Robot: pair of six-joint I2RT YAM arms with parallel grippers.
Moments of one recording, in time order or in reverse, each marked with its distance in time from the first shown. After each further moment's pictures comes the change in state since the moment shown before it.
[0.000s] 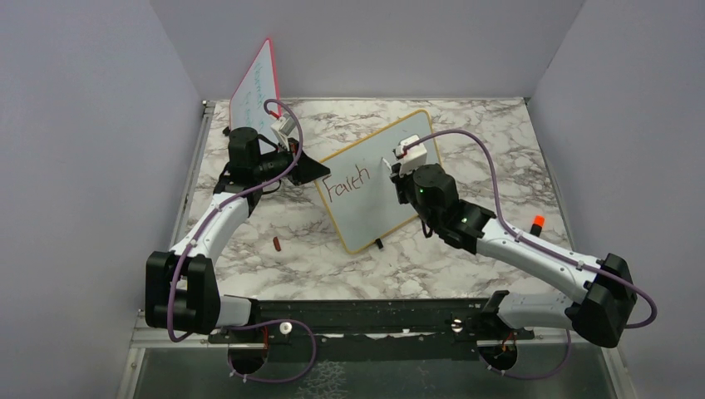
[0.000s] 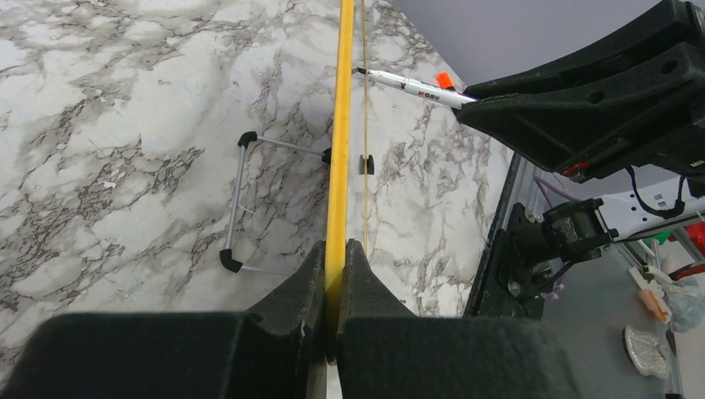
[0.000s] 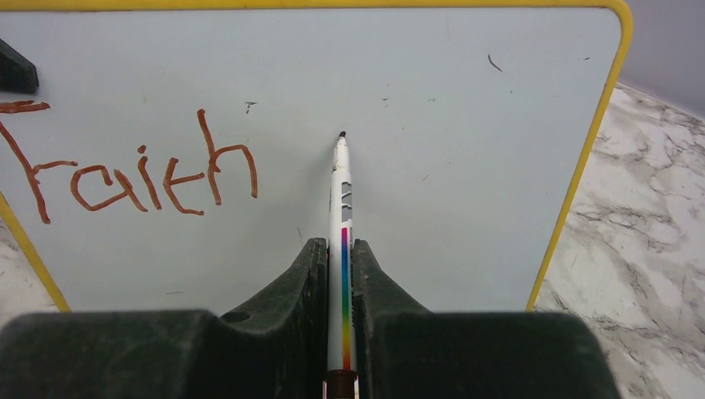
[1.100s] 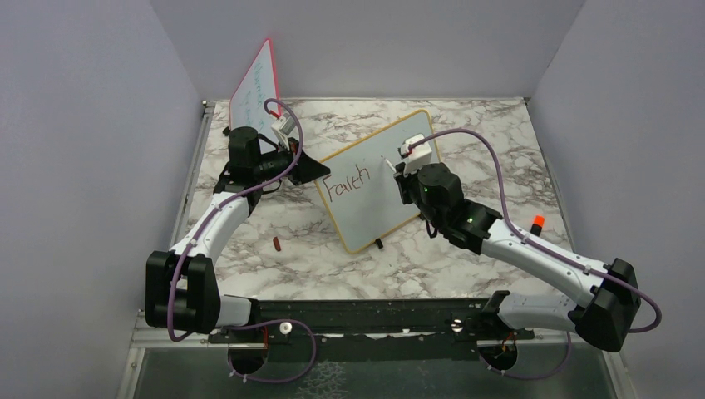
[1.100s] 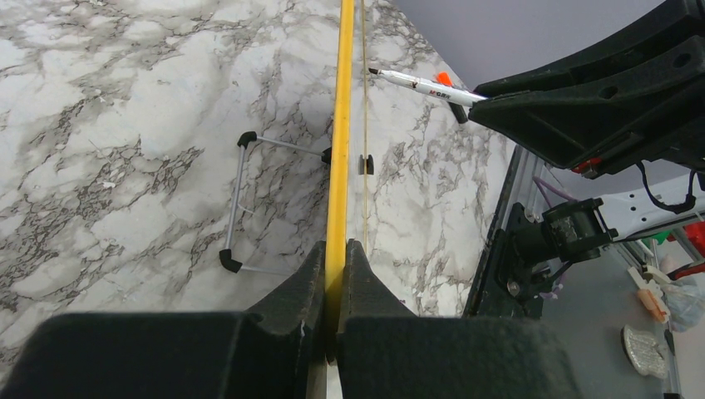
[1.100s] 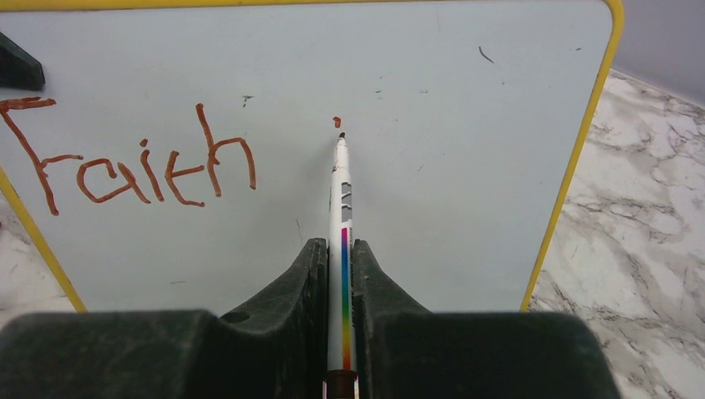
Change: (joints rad) left arm 0.000 0.003 0.004 -0.004 0.000 0.000; right arm -0.013 -0.029 0.011 -0.050 -0.021 0.020
